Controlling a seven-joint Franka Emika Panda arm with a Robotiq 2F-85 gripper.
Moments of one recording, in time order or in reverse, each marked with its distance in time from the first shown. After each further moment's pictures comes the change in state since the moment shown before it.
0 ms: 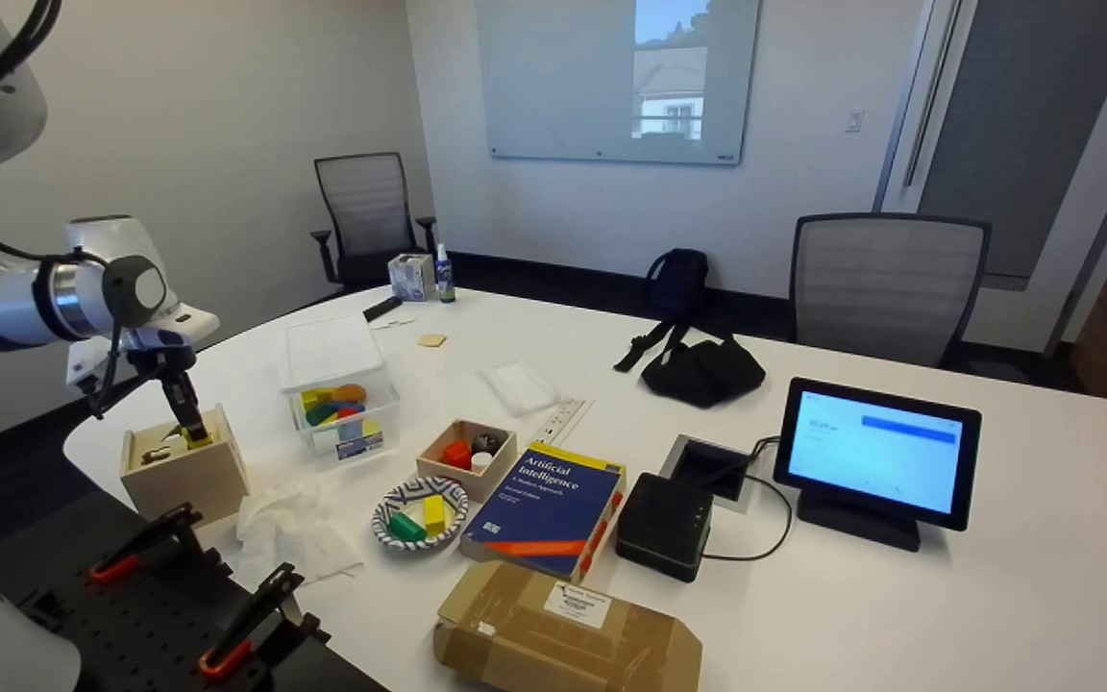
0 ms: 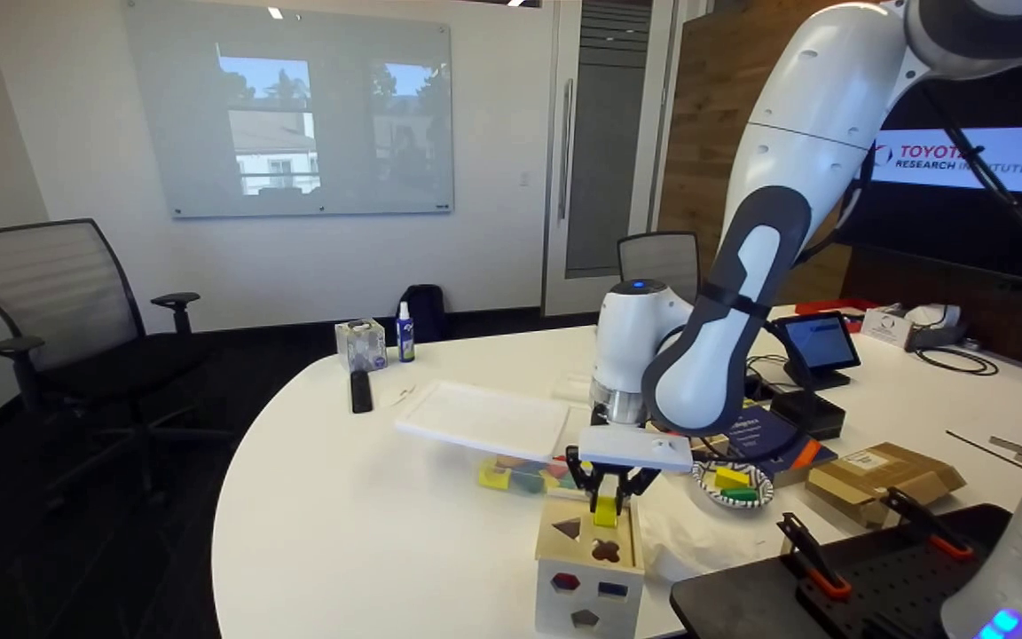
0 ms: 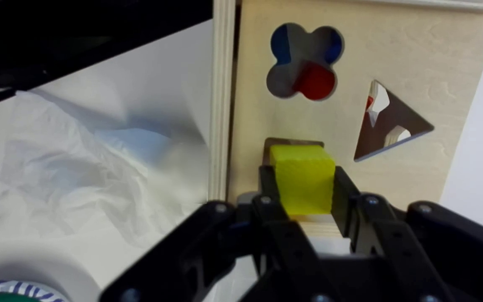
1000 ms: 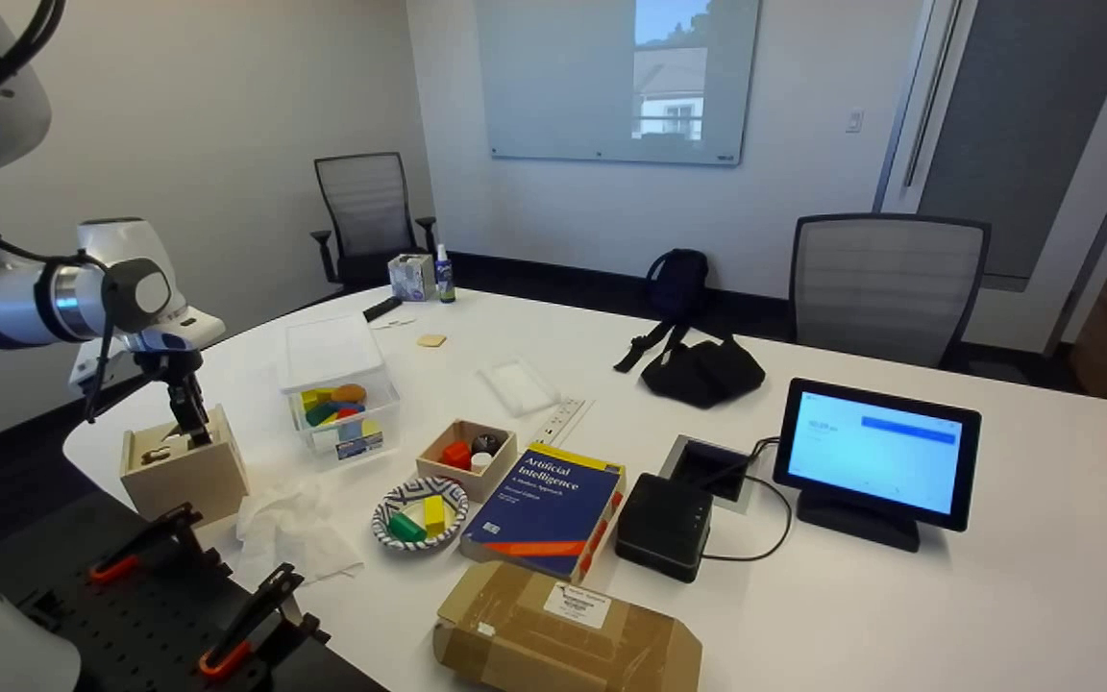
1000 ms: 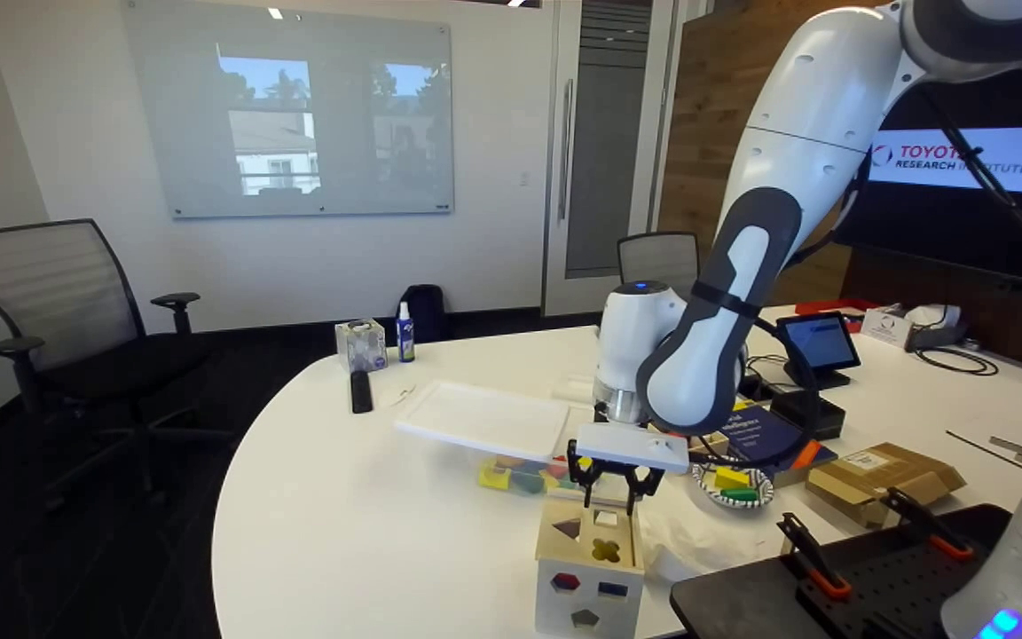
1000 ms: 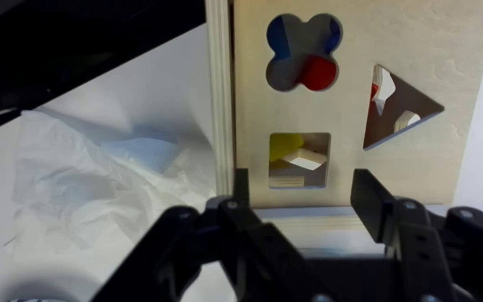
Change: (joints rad) arm 0.000 0.007 -0.008 0.000 0.082 0.002 0.000
